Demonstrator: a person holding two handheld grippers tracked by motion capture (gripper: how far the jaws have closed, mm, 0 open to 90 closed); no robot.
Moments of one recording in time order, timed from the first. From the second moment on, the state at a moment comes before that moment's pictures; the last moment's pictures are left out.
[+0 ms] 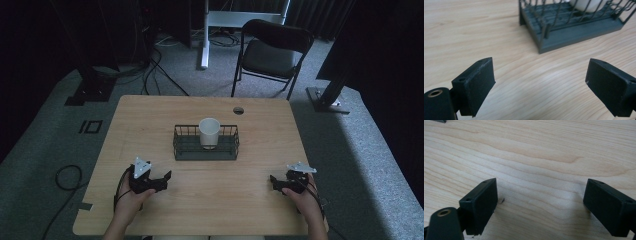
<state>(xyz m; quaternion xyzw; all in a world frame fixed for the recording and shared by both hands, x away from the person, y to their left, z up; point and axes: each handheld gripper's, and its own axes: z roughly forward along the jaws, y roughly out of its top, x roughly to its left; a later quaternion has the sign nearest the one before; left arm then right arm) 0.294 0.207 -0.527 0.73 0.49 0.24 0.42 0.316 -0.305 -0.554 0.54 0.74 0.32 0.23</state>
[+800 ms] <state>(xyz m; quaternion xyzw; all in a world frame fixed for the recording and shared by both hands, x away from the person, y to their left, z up) 0.286 0.268 -0.540 0.68 0.60 0.27 0.32 0.316 -0.305 -0.554 0.54 0.74 0.32 0.23</state>
